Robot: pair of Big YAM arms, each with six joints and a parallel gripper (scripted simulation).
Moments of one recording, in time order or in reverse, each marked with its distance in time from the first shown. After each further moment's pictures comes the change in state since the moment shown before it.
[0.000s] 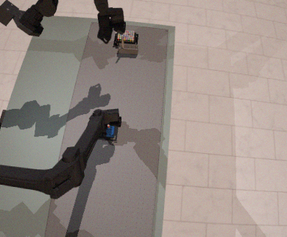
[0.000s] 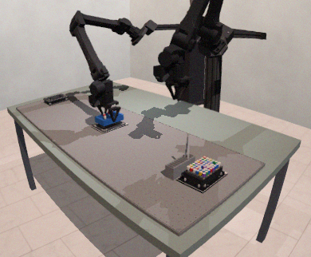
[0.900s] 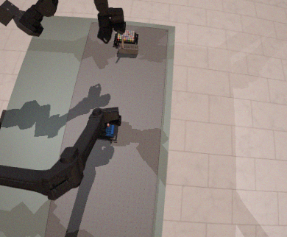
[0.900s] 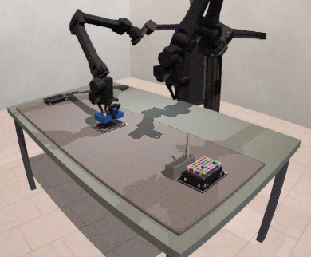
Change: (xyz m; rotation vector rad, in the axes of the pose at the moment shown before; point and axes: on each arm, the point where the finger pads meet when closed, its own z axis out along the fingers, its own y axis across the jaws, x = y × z) left arm 0.000 0.000 0.000 0.000 0.000 0.000; right arm 0.000 0.000 -0.016 0.002 0.001 -0.001
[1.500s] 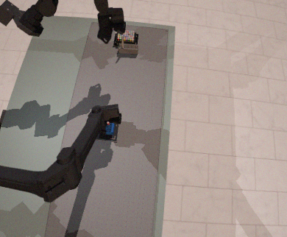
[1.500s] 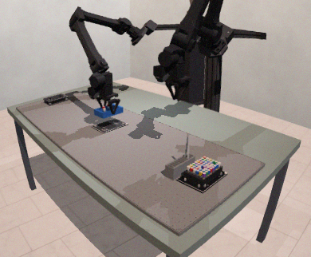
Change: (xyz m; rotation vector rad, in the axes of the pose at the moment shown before) left arm 0.000 0.000 0.000 0.000 0.000 0.000; right arm -0.002 0.001 -0.026 -0.004 -0.006 0.003
